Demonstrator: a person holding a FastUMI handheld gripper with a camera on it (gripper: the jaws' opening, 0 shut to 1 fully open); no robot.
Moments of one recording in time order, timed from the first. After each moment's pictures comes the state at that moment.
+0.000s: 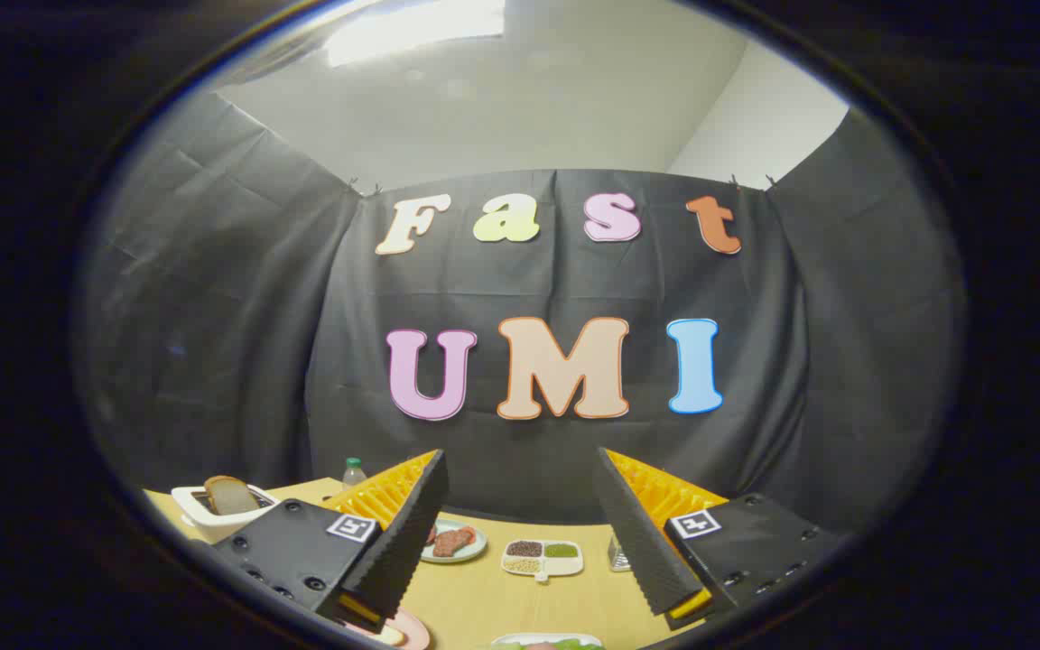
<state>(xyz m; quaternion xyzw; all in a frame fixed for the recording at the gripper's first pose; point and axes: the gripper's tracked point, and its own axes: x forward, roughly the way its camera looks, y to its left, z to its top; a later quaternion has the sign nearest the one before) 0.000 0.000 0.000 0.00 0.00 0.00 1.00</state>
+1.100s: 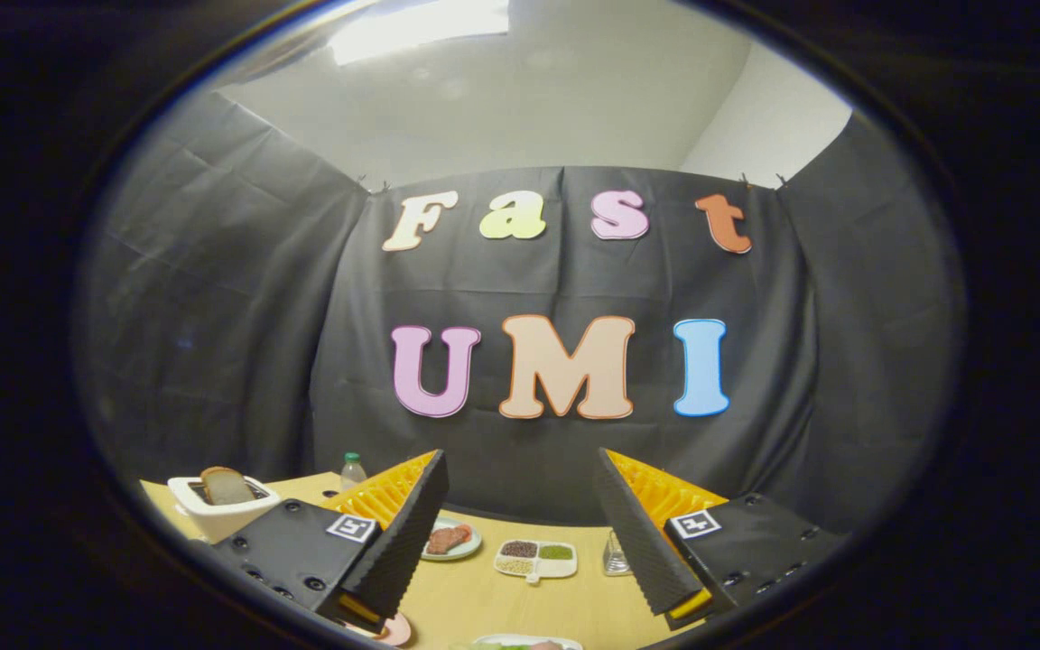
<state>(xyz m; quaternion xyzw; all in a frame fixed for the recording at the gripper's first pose) 0.008 -0.018 -0.006 -0.01 0.01 0.02 1.00</state>
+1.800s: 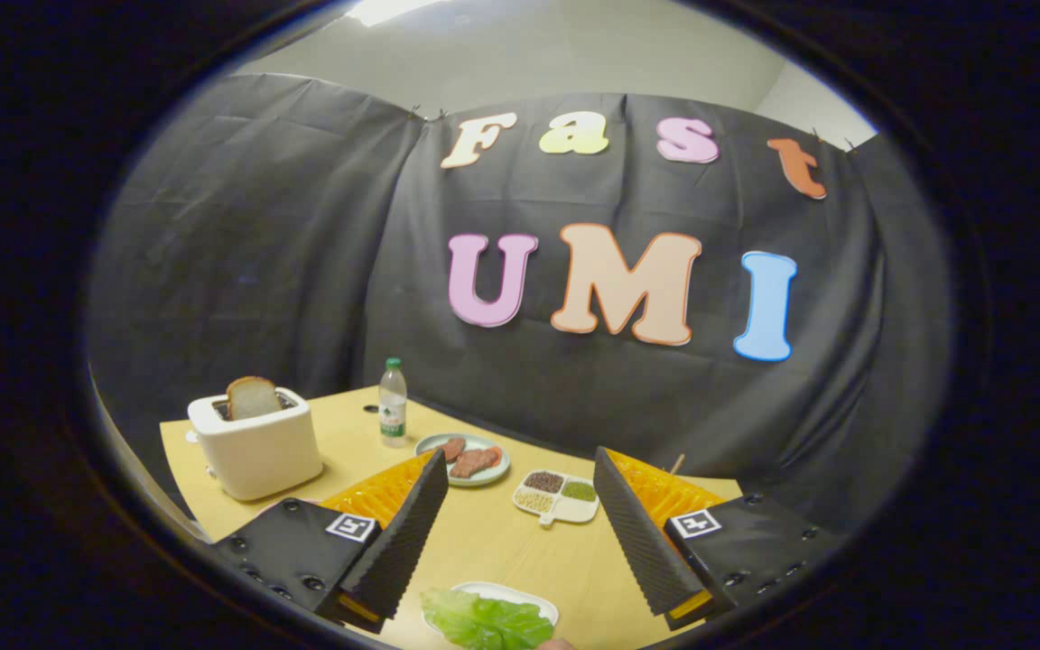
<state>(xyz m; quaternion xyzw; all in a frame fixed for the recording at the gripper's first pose) 0.002 -0.022 -0.103 -0.05 0.17 0.15 0.97</state>
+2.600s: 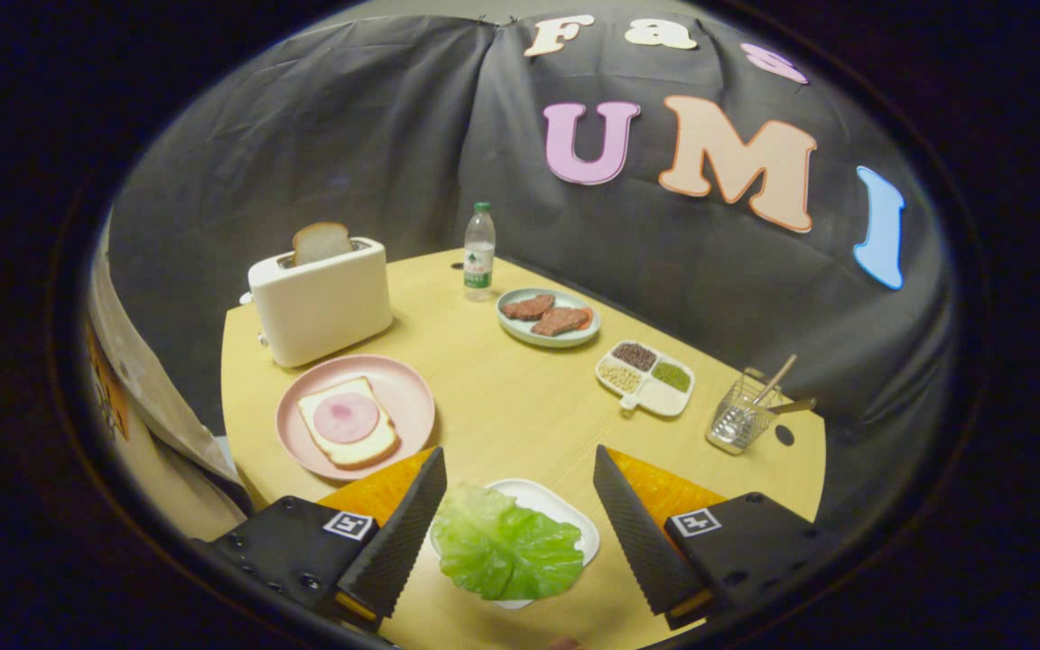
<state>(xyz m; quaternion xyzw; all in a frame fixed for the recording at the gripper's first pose) -0.048 -0.014 -0.251 -0.10 0.37 0.29 0.88</state>
